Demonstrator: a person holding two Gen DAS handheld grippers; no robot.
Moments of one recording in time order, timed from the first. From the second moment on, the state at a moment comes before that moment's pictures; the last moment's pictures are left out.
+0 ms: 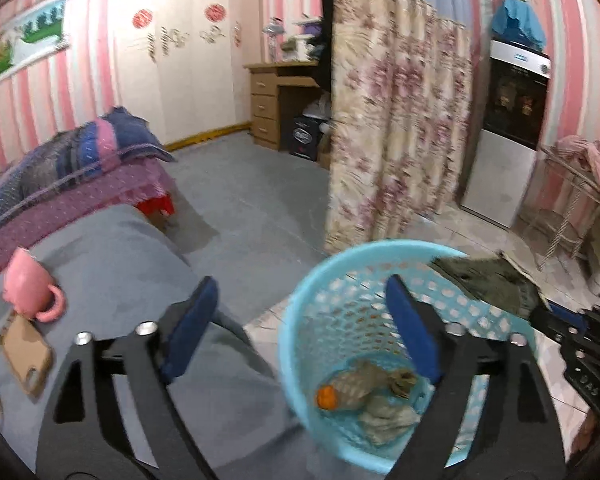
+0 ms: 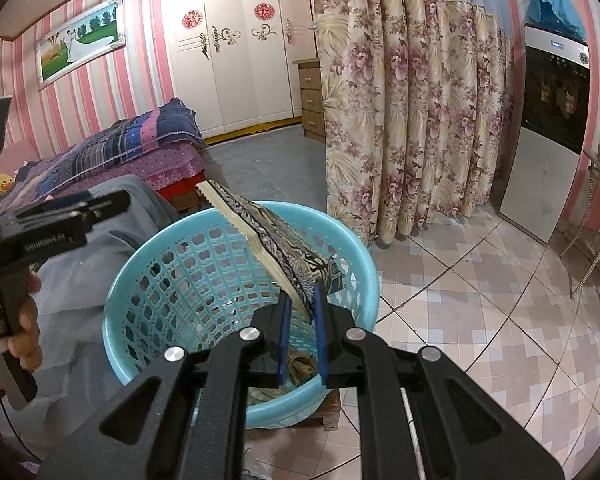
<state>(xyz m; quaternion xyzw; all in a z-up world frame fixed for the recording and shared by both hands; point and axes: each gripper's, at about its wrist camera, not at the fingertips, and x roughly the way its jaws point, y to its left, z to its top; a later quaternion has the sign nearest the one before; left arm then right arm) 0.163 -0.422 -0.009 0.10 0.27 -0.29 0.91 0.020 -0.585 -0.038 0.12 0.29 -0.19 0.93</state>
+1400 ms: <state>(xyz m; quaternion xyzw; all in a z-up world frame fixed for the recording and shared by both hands) 0.155 -0.087 0.015 0.04 0.25 -0.03 0.97 0.109 -0.397 0.003 0.03 0.25 -0.11 0.96</state>
